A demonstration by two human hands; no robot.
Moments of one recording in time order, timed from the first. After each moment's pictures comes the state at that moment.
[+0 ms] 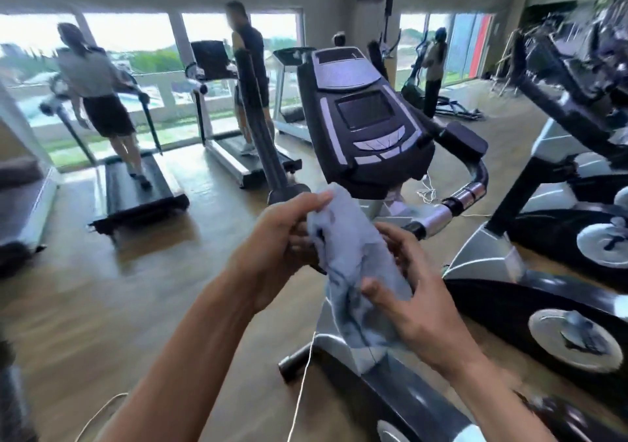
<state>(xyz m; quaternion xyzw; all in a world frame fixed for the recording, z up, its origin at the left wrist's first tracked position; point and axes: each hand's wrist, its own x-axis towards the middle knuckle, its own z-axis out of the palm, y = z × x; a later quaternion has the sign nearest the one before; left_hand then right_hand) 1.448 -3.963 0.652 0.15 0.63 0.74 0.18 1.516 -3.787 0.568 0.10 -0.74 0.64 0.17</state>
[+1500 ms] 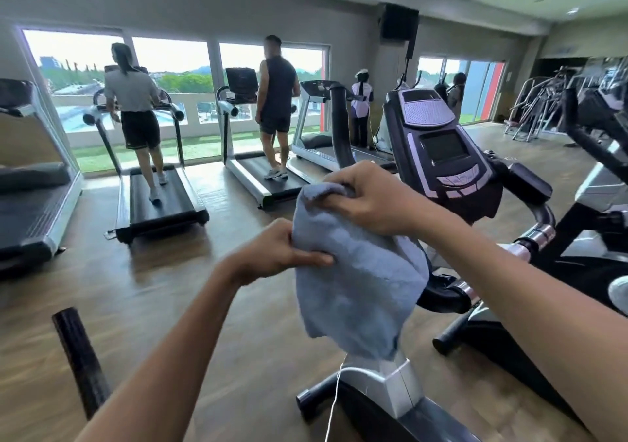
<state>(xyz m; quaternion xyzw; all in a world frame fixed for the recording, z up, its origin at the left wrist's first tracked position) 1.339 -4.141 0.628 0.31 0.78 0.53 0.12 1.374 -3.944 0.708 0.31 -0.89 0.30 0.12</state>
